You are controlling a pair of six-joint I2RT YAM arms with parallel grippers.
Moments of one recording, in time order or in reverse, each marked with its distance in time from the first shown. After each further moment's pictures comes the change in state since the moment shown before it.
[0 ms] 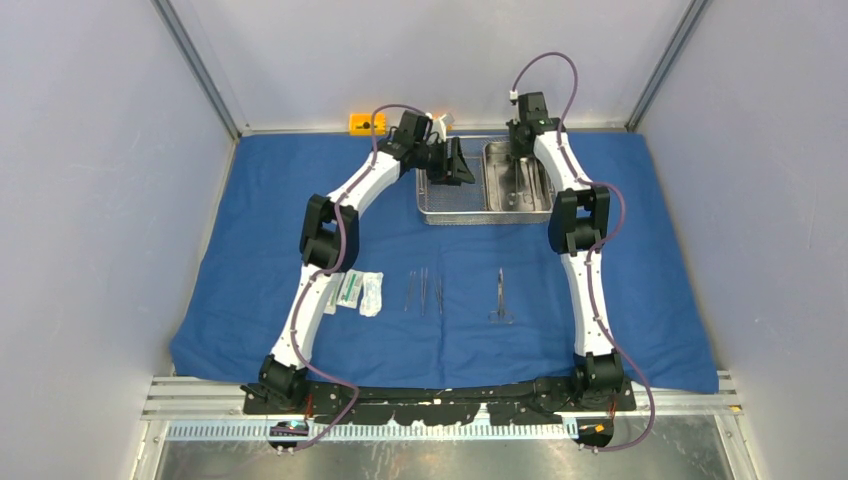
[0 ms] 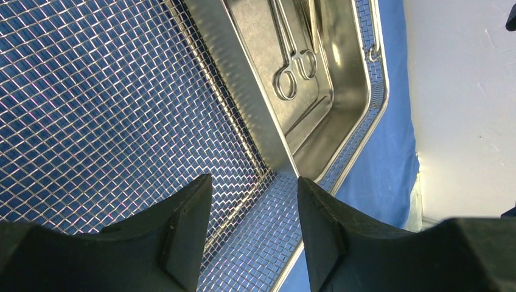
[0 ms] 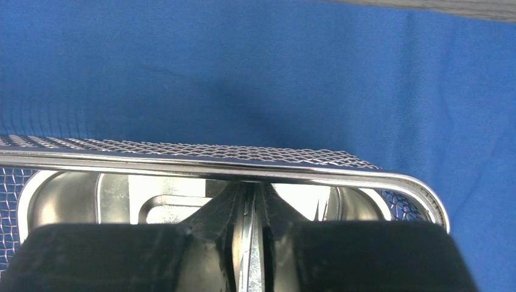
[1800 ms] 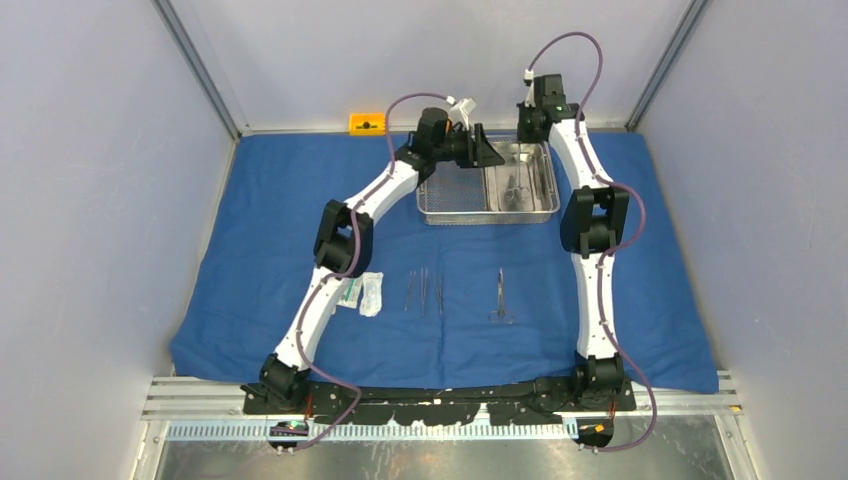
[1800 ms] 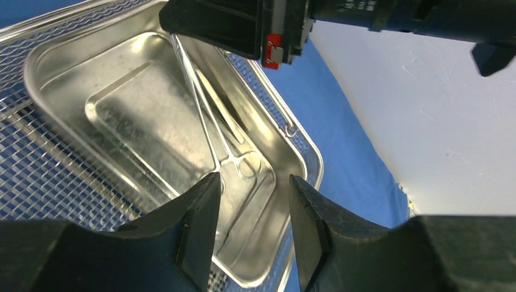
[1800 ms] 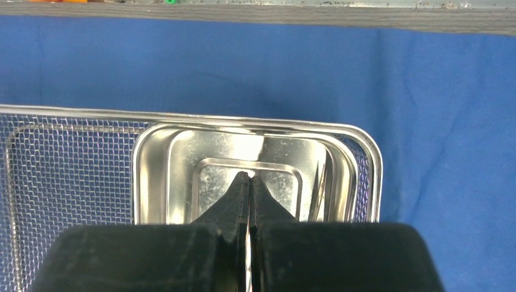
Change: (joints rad) left arm -0.082 0.051 0.050 0.414 -0.008 -0.114; right arm -0.025 -0.166 -0.073 -0.020 -0.116 0.080
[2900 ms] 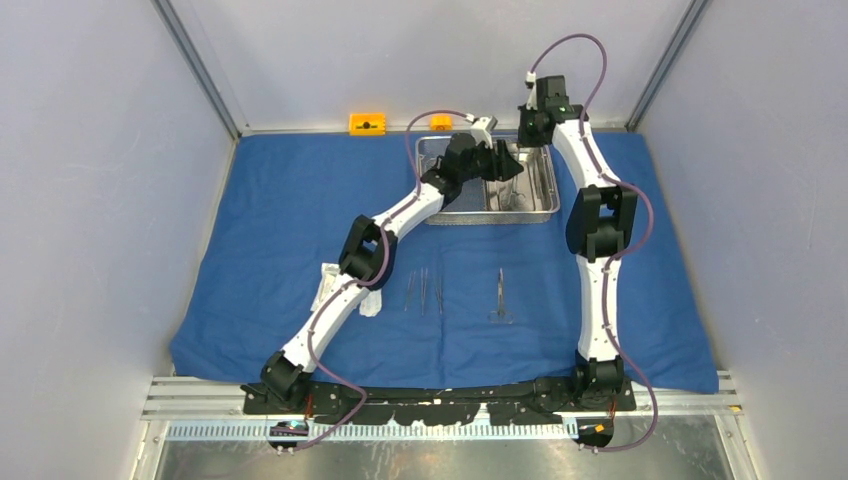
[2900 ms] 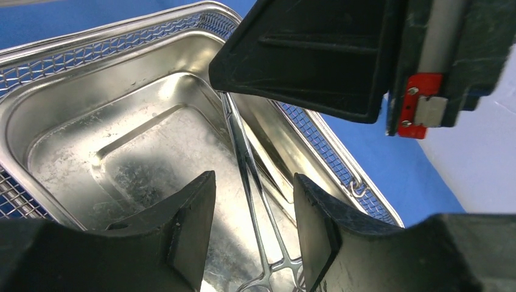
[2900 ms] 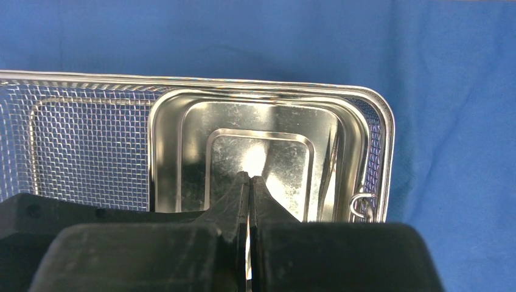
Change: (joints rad) left arm -0.109 0.254 0.210 0.177 -0.301 0.063; right arm 0.000 -0.114 -0.171 0.024 -0.033 0.024
